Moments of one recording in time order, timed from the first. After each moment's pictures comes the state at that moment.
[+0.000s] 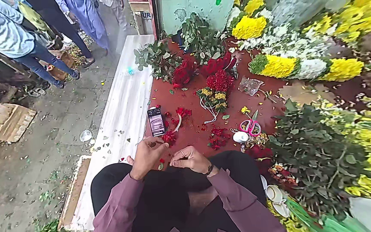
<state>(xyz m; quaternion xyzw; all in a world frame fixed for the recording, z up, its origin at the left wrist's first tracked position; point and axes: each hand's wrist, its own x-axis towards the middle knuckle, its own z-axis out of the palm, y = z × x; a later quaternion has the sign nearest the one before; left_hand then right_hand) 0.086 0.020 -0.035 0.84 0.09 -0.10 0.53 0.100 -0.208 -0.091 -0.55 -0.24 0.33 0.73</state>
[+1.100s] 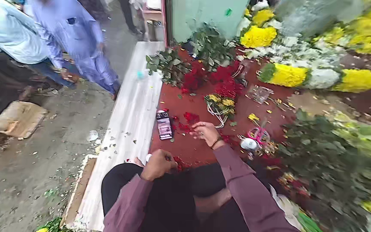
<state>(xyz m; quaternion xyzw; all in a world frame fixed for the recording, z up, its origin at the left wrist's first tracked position) 0.072 0.023 -0.040 0.82 0.09 -0.37 0.42 0.209 -0.227 -0.146 -0.68 0.15 0.33 0.64</state>
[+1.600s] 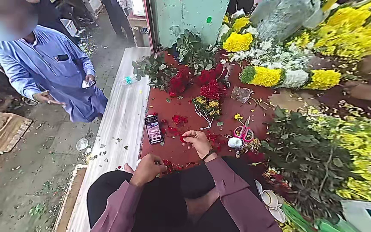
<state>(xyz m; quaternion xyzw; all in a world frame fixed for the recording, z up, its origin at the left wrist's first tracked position) 0.078 0.020 -0.048 0.84 0.09 -0.37 0.38 0.171 -0.236 -0.119 -0.65 0.11 0.26 0.70</state>
